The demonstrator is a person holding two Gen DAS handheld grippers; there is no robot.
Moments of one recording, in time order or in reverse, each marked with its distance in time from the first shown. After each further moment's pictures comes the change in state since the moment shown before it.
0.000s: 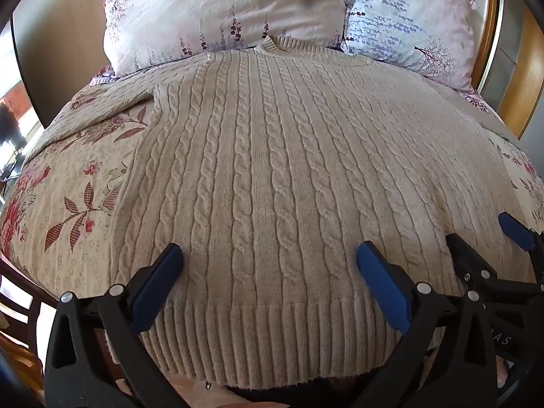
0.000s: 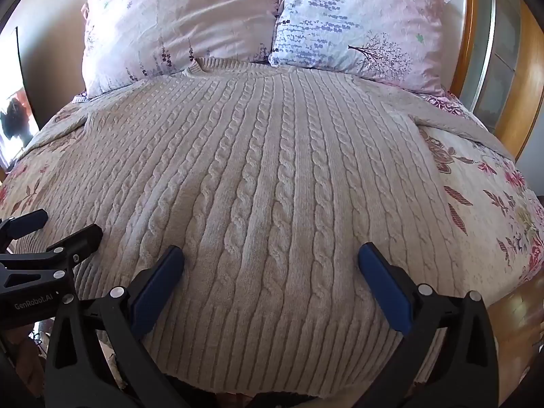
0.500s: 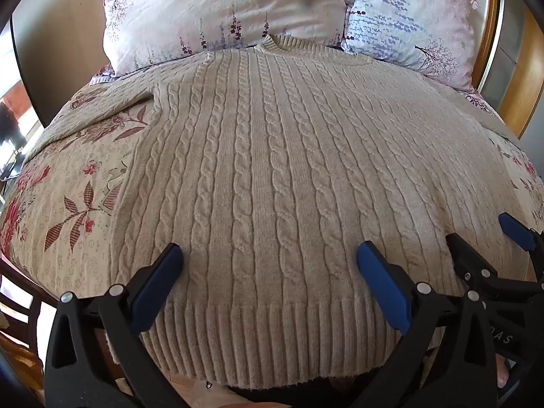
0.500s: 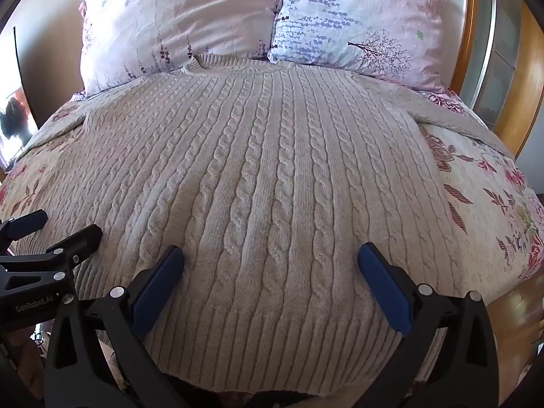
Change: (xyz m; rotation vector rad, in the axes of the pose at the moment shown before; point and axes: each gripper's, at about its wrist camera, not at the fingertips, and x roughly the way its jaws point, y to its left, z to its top) left arm 0.000 0.000 0.000 0.000 0.003 -0.001; right arm 0.002 0.000 0.001 0.001 0.012 0.001
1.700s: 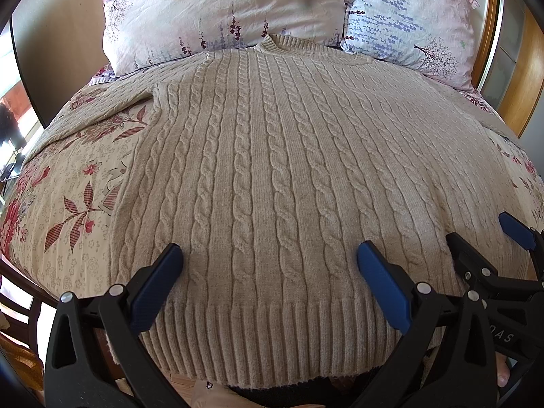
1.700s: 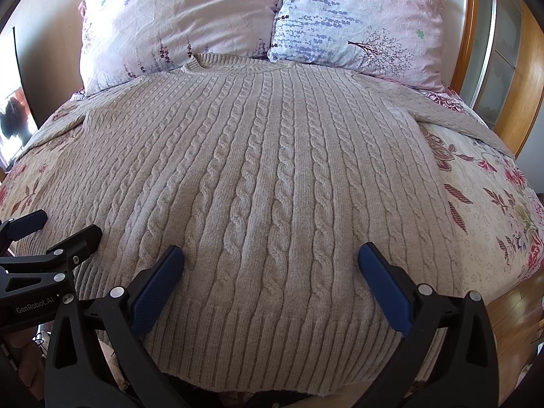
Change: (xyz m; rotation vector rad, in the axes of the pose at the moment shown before) left arm 0.000 0.000 0.000 0.000 0.003 0.001; right arm 0.000 -0.001 0.000 0.001 0.009 0.000
